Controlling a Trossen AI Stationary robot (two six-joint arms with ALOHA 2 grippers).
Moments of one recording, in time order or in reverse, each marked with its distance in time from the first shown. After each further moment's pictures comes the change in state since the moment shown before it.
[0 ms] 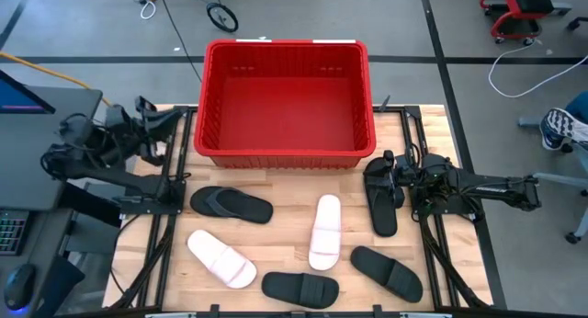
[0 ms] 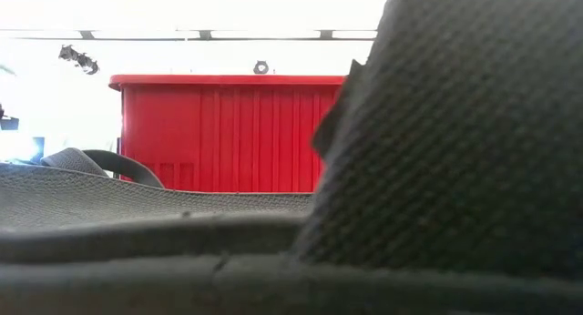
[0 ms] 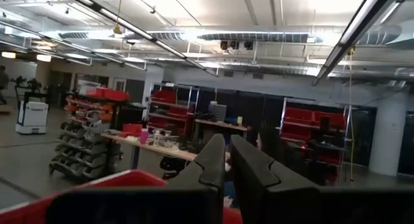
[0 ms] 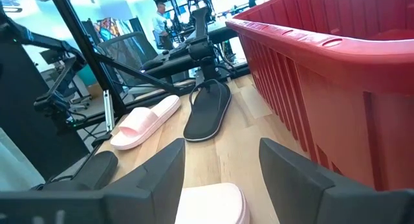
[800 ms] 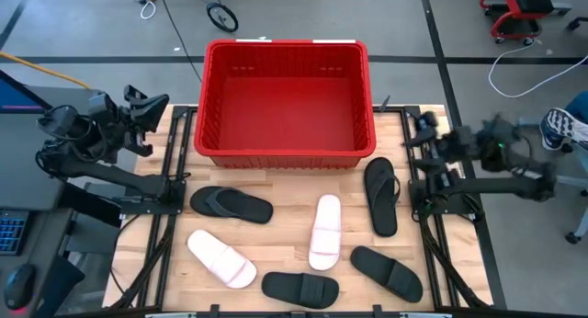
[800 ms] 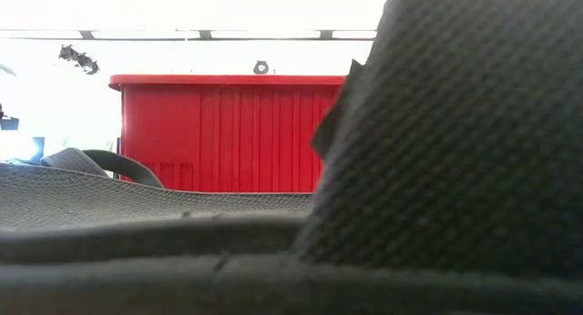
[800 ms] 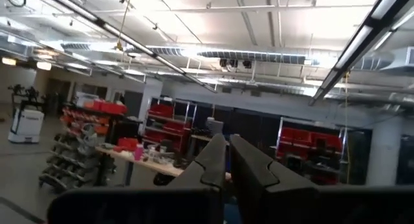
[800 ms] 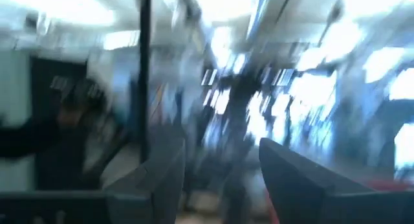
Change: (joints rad) left arm -0.001 0.081 0.146 -0.009 0.003 -0.036; right arm 0.031 0.328 0.771 -0.159 -0.137 -0.244
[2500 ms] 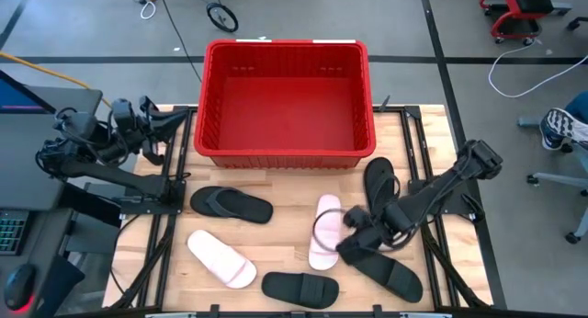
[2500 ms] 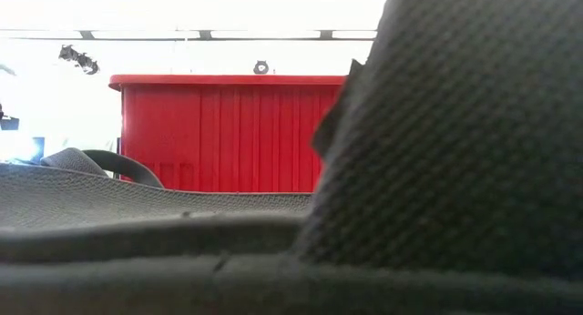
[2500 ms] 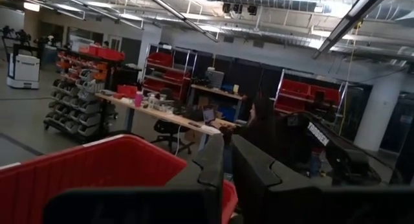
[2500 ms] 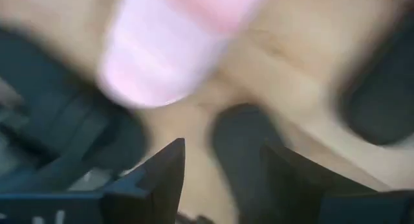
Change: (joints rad) left arm 0.000 0.000 -0.001 -0.271 0.000 -0.146; right arm 0.705 1.156 0.507 -0.863 0.337 1.465
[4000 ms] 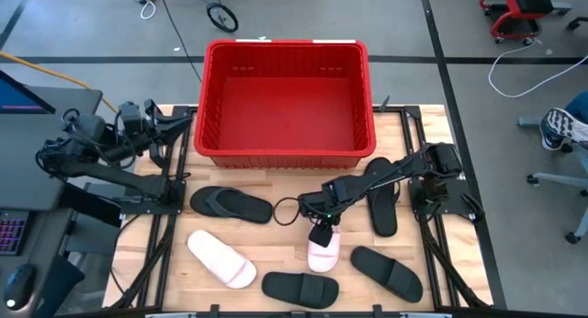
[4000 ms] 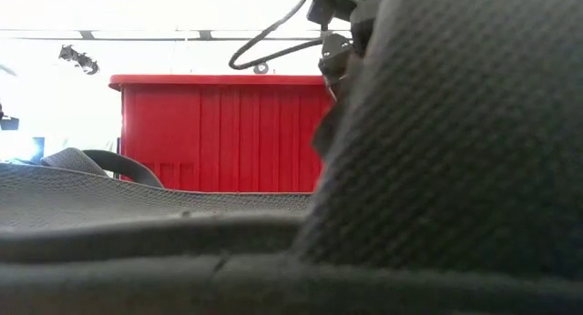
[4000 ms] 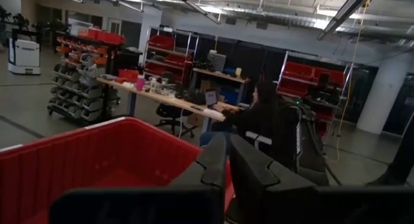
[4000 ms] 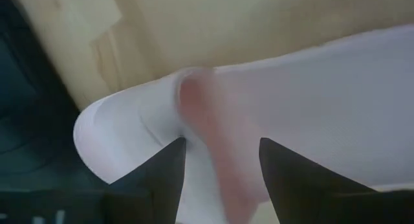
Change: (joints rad) left arm 0.000 0.016 0.000 -0.069 0.000 -0.034; right arm -0.383 0.299 -0.001 0.255 -0.336 -0.841
